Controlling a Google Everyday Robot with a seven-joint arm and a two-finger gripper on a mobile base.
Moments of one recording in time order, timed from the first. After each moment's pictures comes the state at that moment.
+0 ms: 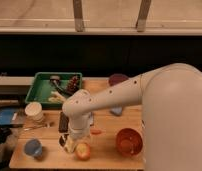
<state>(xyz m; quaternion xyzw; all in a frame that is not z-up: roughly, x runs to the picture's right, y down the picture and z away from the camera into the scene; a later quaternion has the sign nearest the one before) -0.089 0.274 0.710 -0.44 0.21 0.44 0.76</state>
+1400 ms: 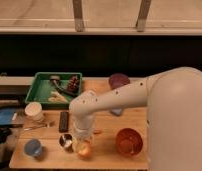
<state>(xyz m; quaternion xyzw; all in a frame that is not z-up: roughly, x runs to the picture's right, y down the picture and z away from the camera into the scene) -0.073 0.267 0.712 -0.44 0.20 0.46 0.75</state>
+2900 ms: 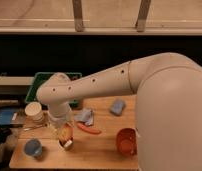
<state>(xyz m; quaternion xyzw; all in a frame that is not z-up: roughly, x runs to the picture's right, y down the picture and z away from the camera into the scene) -0.161 0.195 0.678 -0.40 0.13 0.37 0.83</state>
